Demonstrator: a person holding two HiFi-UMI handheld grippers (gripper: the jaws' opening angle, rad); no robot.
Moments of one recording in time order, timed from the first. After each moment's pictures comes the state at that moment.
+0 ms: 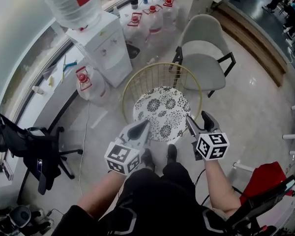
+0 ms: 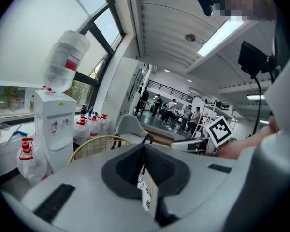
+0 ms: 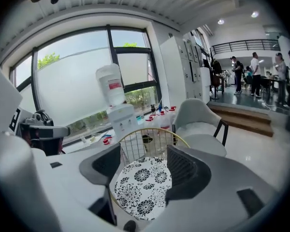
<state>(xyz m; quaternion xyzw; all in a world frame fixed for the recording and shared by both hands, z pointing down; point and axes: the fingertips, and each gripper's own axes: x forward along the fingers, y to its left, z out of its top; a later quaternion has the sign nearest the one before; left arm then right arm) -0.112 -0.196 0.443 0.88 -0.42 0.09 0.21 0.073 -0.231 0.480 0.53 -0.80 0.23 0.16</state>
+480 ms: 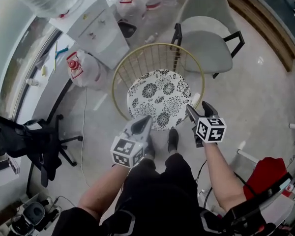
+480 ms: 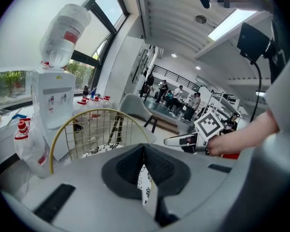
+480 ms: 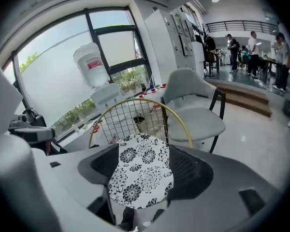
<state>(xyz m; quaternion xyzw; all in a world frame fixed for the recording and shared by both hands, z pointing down) -0.058 -0.219 0.564 0.85 -0.41 0.16 0.27 0.133 -0.274 0.630 0.52 -0.76 0.33 0.22</state>
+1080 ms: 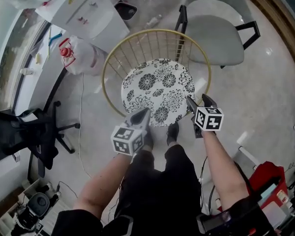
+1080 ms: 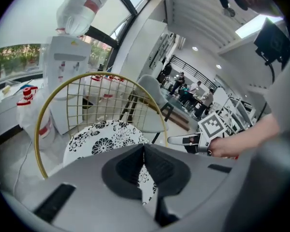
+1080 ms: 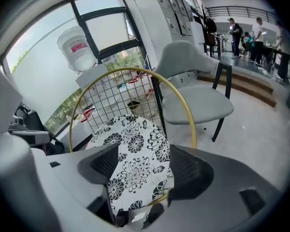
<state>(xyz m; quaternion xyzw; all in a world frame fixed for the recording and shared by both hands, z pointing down) -0.045 -0.253 0.692 0.79 -0.45 0.19 0.37 0.156 -0.315 0.764 0.49 -0.74 0.38 0.27</state>
